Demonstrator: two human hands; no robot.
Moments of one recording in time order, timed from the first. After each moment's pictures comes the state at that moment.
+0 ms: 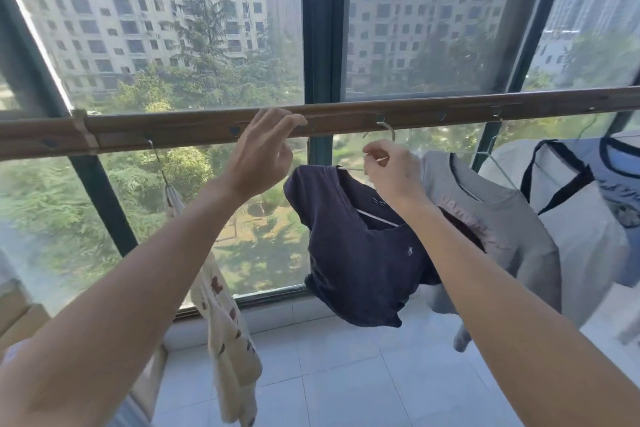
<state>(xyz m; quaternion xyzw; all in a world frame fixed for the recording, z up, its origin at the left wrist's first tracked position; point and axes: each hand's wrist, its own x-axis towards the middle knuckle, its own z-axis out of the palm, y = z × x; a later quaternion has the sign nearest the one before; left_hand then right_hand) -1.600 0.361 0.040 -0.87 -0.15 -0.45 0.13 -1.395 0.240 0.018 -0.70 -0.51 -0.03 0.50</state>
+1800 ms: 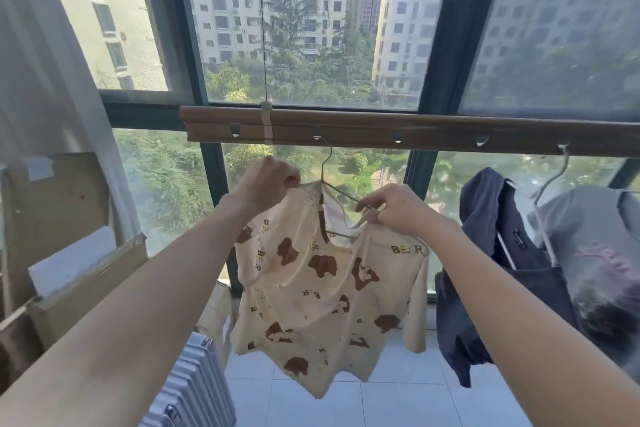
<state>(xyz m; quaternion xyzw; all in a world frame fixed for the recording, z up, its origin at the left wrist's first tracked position) -1.842 0.445 -0.006 -0.88 -0.39 -0.26 0.03 -1.593 0.345 -0.007 -0.64 -0.71 0.19 0.23</state>
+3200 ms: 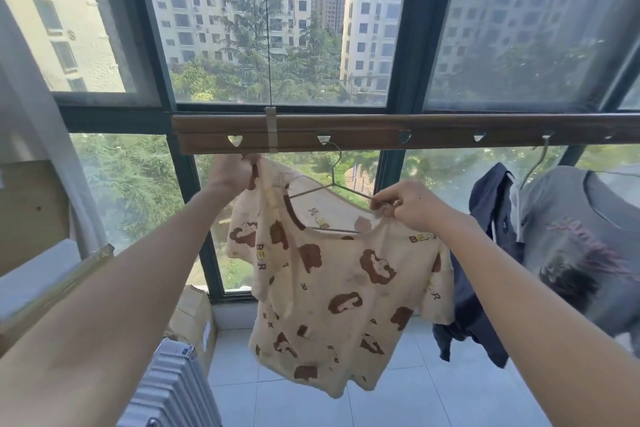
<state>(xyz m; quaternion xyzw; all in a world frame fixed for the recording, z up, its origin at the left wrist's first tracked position) -1.848 0.449 0.000 -0.71 -0.52 -0.42 -0.21 -1.549 0.308 -0.008 -0.68 -0.68 0.15 0.24</state>
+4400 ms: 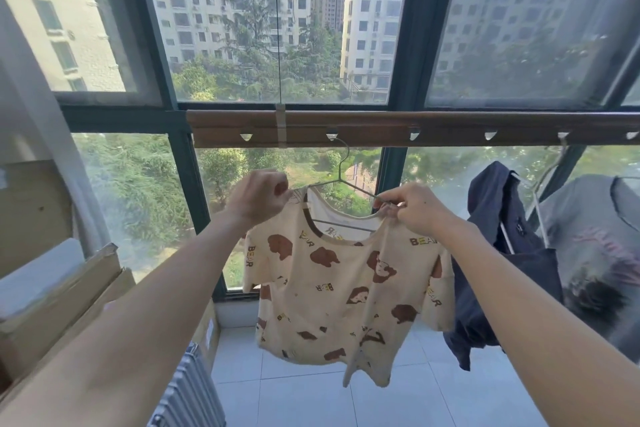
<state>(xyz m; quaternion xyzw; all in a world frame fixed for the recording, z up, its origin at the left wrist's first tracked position) -1.831 0.445 -0.046 -0.87 -0.37 -0.32 0.01 -1.553 0.303 -0.021 -0.68 -0.66 0.15 0.28</state>
